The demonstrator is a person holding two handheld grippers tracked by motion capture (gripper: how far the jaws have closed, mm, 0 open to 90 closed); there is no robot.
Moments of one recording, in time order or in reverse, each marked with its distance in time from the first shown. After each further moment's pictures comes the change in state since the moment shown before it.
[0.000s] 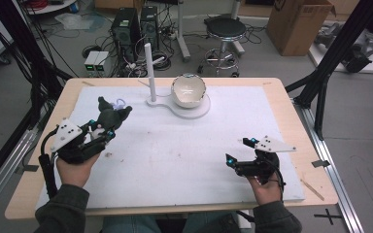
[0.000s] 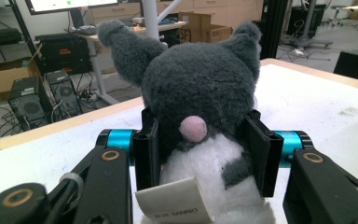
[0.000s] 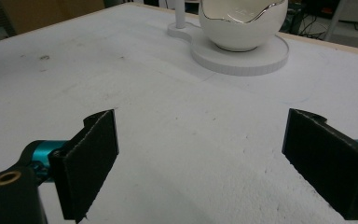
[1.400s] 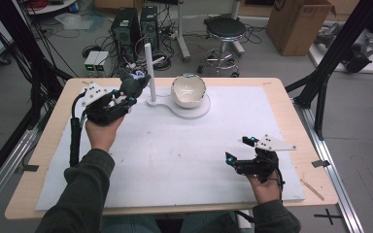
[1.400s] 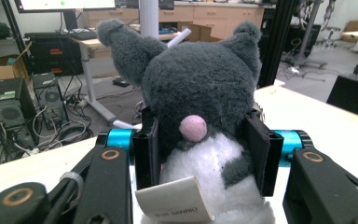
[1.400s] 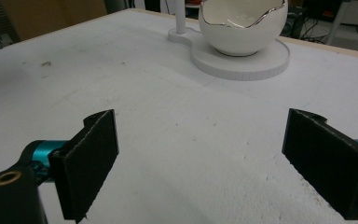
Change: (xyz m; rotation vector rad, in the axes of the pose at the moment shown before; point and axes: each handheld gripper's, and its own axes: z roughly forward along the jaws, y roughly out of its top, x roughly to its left) left arm 0.013 0.038 0.100 -0.023 -0.016 -0.074; right arm -0.001 0.001 0.003 -0.018 0.013 0.006
